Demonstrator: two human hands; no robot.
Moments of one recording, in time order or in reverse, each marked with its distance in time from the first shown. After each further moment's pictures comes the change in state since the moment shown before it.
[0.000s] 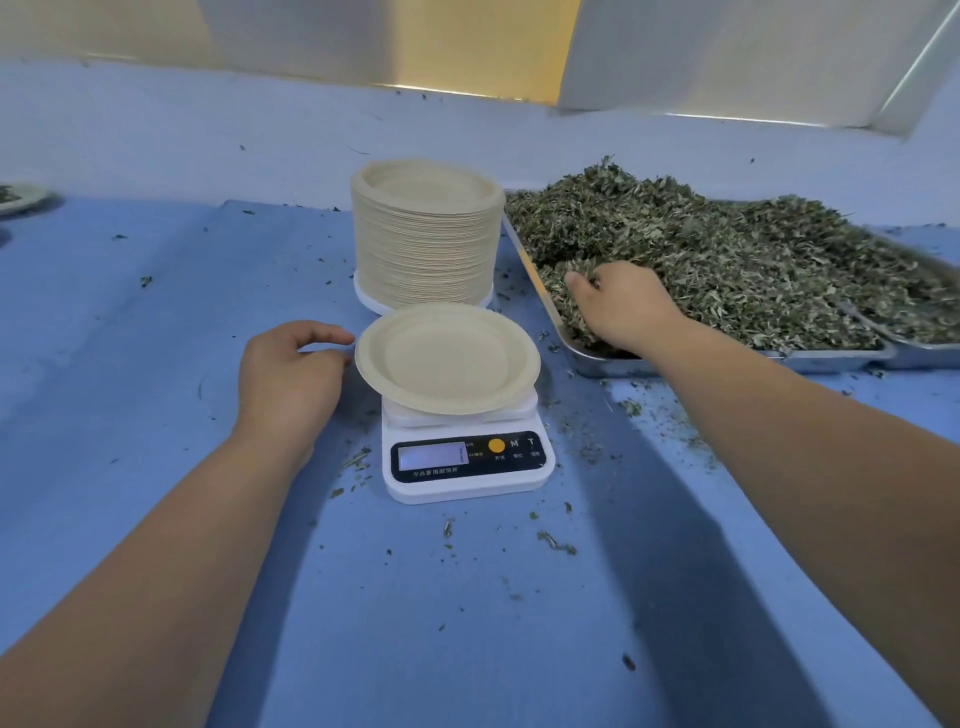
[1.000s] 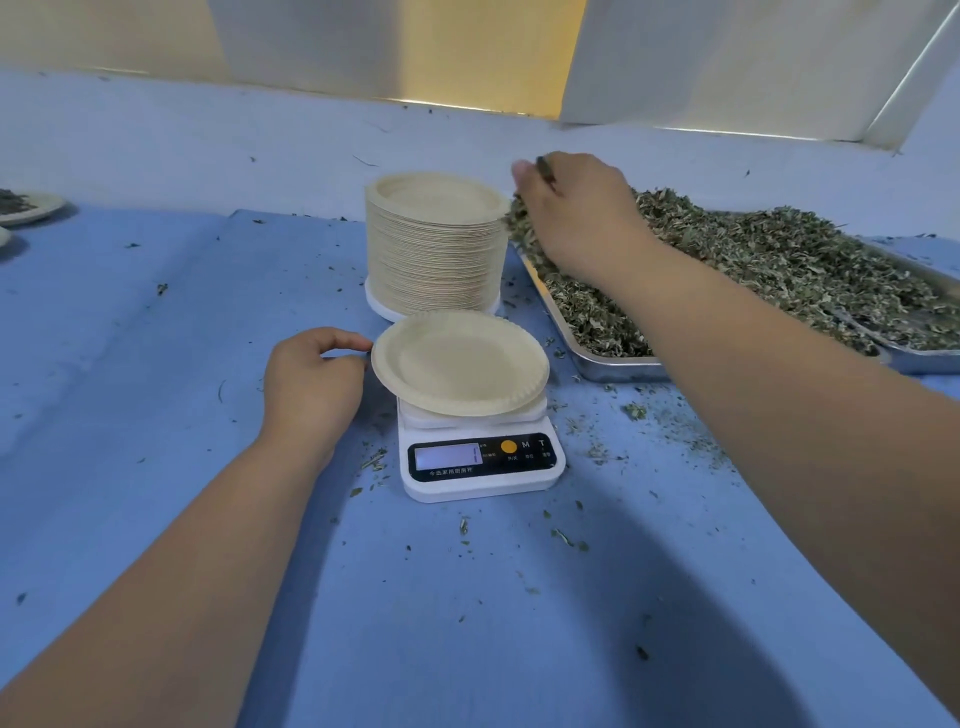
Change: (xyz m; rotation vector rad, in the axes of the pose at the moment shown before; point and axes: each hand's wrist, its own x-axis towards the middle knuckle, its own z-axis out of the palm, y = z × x) left_hand -0.005 0.002 0.001 0.053 0.016 0.047; right_hand -0.008 -0.109 -0.056 0.125 0.246 -0.305
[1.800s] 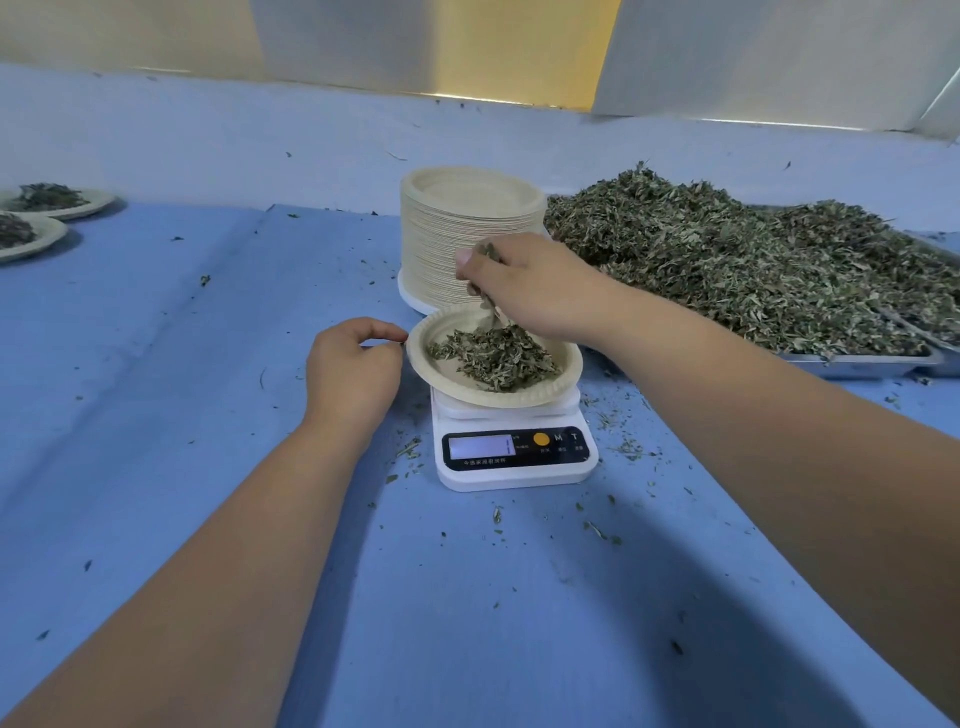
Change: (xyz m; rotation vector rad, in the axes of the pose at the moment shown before) left_hand -0.006 0.008 0.000 -0.001 -0.033 -0.046; right_hand -0.046 -0.049 0.026 0.199 -0.439 -0.068
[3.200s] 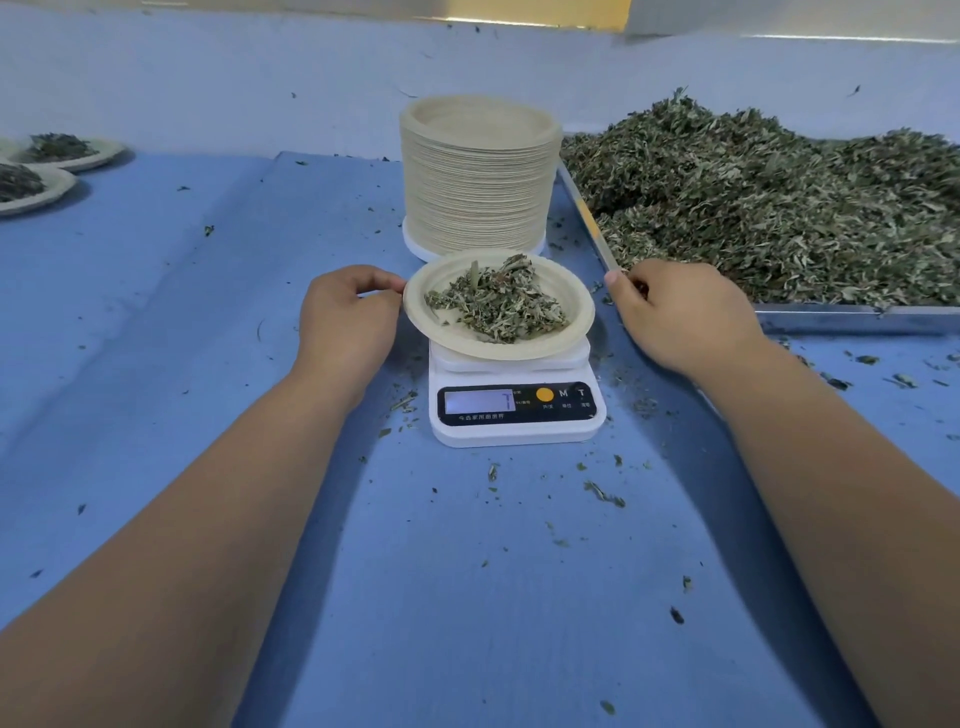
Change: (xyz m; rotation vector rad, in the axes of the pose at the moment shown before) left_hand -0.001 0.002 0.003 0.029 -0.023 -0.011; right_hand -0.062 0.127 0.013 -0.444 0.222 0.257
